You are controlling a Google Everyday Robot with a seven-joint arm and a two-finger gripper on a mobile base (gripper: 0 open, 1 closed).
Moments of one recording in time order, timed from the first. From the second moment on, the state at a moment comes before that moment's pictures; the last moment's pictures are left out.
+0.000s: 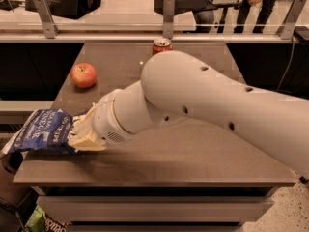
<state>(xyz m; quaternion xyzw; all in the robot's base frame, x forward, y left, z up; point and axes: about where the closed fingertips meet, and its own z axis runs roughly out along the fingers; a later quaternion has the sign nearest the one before) 0.418 0.158 0.871 -0.63 0.63 0.25 0.37</state>
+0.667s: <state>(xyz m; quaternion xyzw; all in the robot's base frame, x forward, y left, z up) 0.415 0.161 0.873 -0.64 0.63 0.24 0.37</state>
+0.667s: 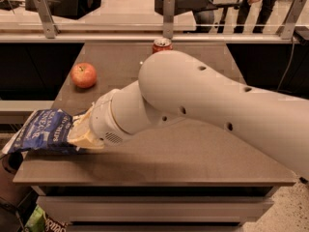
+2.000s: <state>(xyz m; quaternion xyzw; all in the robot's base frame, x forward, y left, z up) 0.410 0.166 0.879 -0.64 0.63 0.24 0.37</state>
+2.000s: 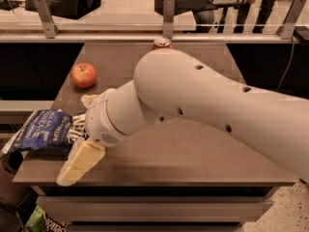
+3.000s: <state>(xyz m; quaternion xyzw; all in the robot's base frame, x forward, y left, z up) 0.417 0.190 0.885 -0.67 0.63 0.20 0.35</state>
